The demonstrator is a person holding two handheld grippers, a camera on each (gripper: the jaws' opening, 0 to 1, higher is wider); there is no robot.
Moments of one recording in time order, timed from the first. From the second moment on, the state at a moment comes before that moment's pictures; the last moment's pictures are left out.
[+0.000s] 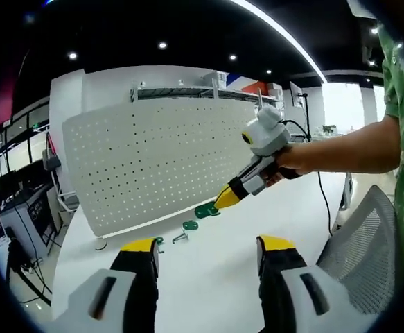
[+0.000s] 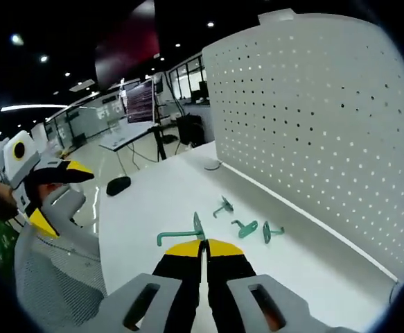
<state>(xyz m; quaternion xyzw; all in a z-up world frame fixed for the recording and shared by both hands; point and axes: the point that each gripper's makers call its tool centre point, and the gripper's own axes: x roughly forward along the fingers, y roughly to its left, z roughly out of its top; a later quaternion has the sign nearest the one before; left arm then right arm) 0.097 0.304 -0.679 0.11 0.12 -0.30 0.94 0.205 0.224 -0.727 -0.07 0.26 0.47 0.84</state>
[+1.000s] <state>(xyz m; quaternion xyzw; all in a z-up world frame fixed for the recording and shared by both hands) 0.099 0.278 -0.686 0.23 0.09 -0.40 0.88 0.146 0.259 -0.708 -0.03 0.32 0.56 0.76</state>
